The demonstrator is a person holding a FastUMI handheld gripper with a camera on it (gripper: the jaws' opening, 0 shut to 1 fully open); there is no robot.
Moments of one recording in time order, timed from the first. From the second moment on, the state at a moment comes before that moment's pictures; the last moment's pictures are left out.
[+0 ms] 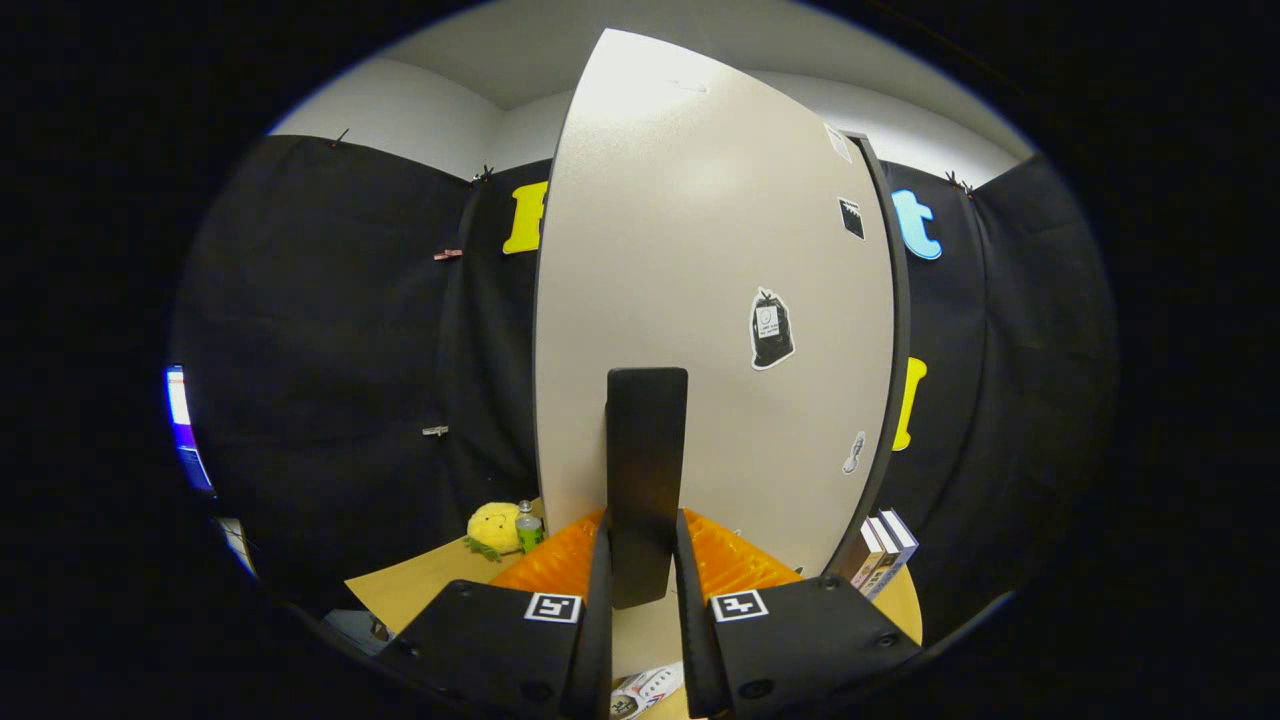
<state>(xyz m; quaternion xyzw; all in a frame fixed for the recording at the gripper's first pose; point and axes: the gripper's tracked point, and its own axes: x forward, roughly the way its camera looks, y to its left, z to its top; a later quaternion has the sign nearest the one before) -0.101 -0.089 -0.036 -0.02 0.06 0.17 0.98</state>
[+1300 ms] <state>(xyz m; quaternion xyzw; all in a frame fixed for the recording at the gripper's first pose) -0.178 -0.227 -0.004 0.00 0.02 0.02 1.00</state>
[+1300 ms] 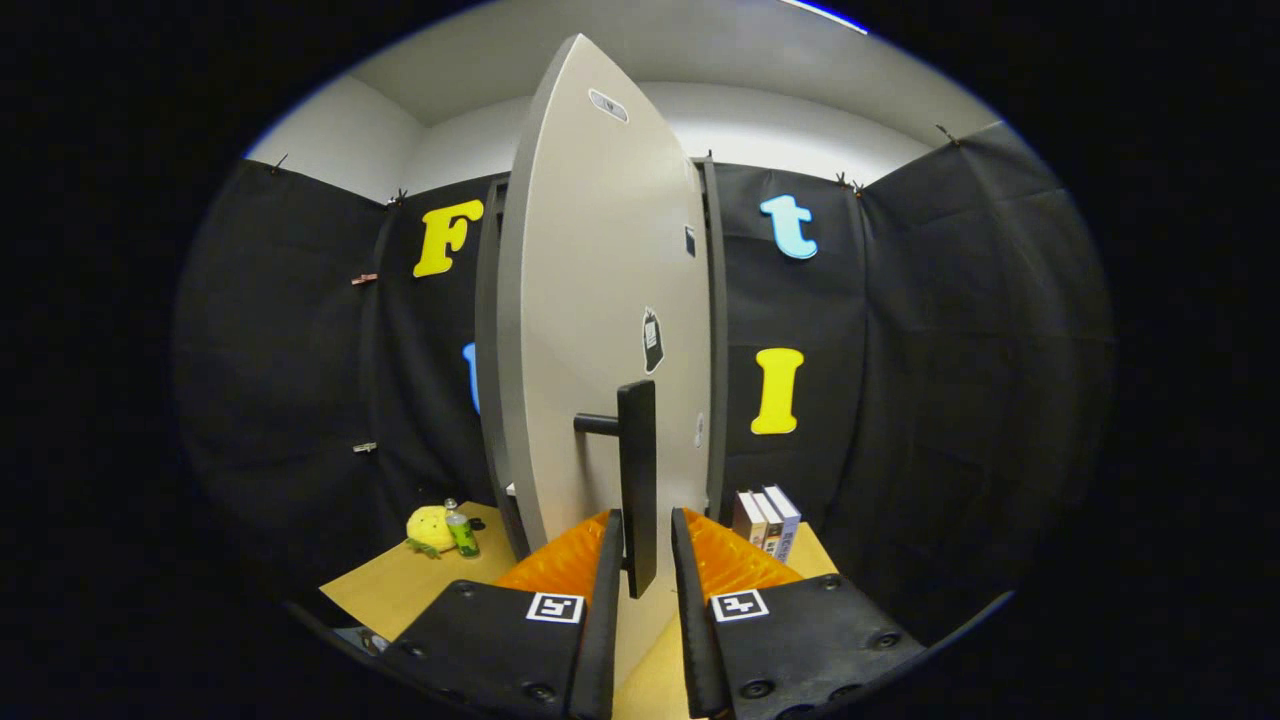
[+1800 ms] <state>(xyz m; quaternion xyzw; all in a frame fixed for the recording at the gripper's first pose) -0.219 -0.253 0.002 0.00 0.02 -0.02 1.00</state>
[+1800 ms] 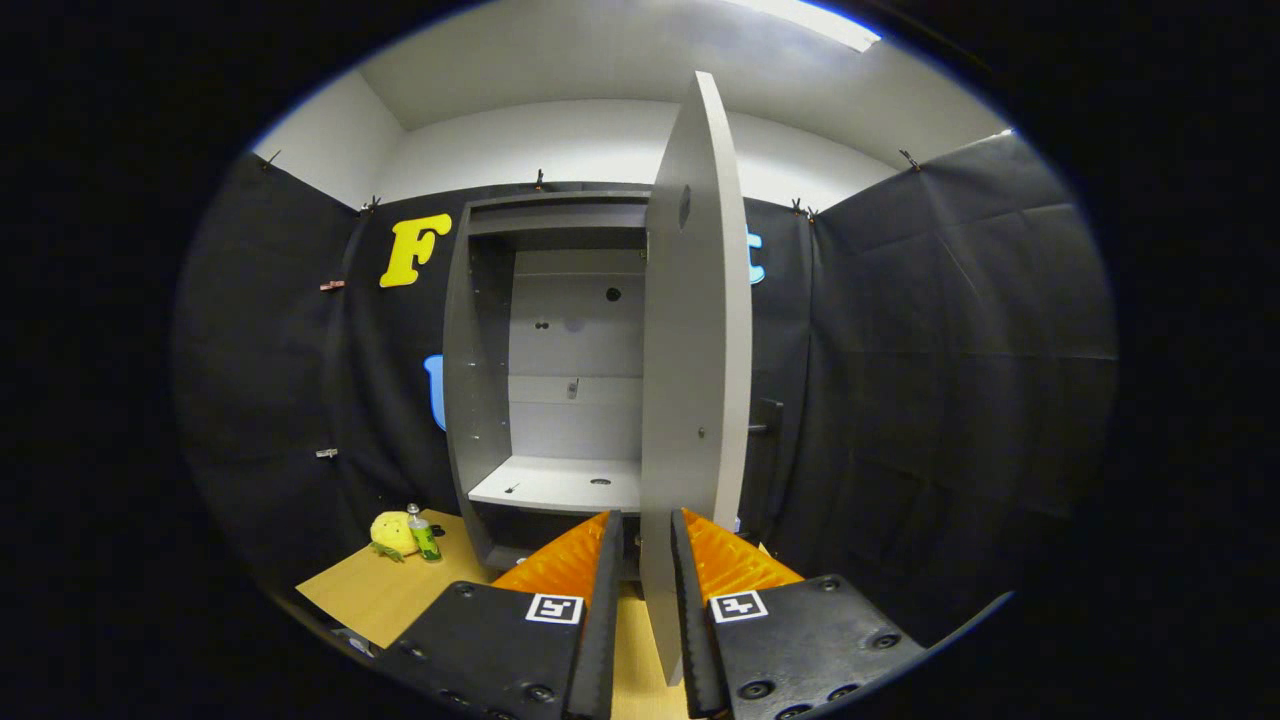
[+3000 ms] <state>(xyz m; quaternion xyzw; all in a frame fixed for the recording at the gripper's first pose) -0.178 -0.087 -0.337 0.03 0.31 -0.06 0.95</state>
